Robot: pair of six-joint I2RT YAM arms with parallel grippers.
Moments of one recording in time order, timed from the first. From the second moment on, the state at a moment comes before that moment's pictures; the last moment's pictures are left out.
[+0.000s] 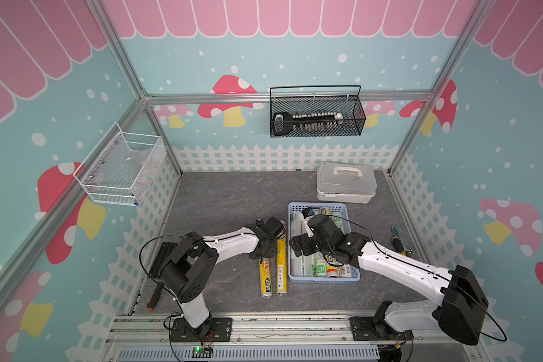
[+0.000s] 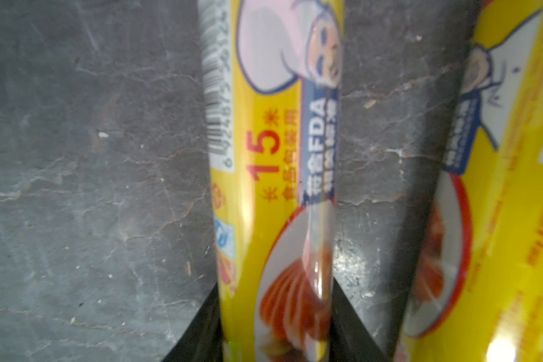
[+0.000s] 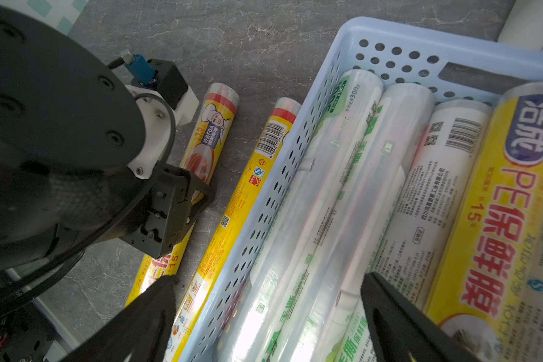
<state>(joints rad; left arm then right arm) -0.70 1.73 1.02 -0.63 -0.17 -0.79 0.83 1.31 0.93 -0.42 0.09 0.41</state>
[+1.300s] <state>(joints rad) -0.81 1.86 1.45 -0.42 0.18 -0.81 0.58 0.89 0.67 -0.47 0.14 0.54</state>
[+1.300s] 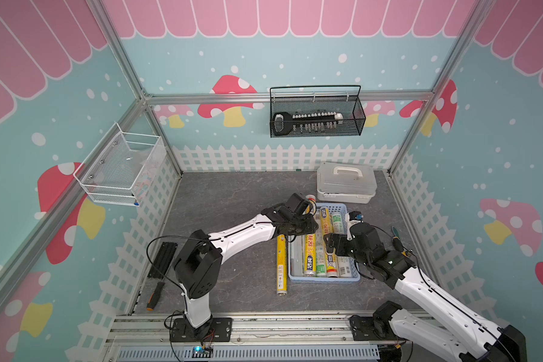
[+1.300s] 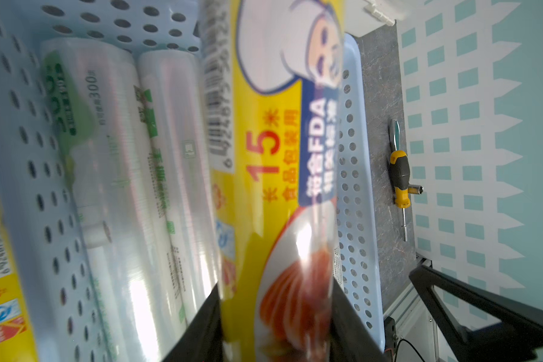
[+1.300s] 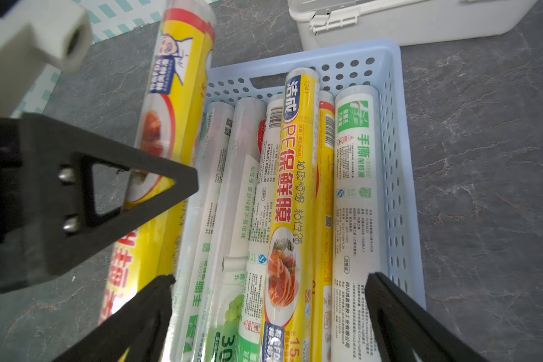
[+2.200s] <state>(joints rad) -0.82 2.05 1.52 -0.41 0.19 -0.88 0.58 0.91 0.67 -0.51 0.12 0.49</state>
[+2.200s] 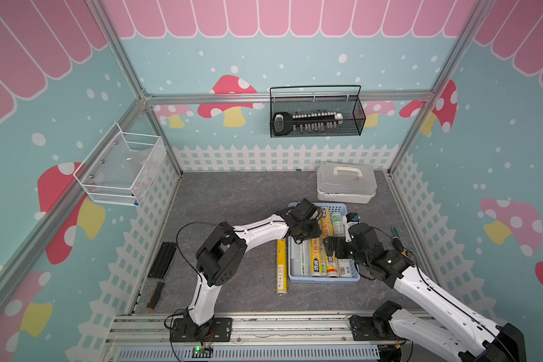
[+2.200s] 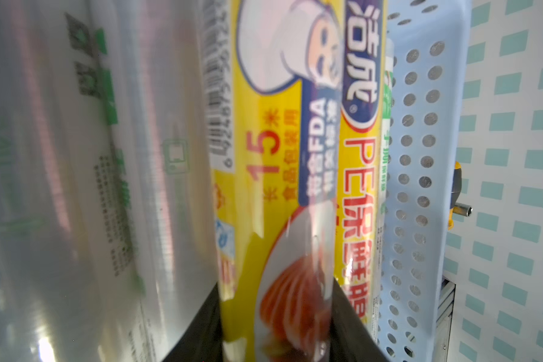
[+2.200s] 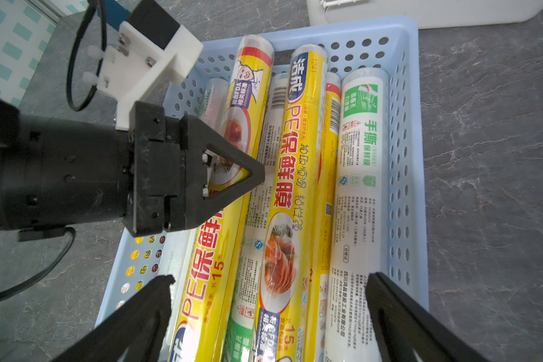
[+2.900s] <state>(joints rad) -0.82 2.02 1.51 -0.41 0.16 -0.89 0.58 0.90 0.67 -0.51 0.11 0.49</state>
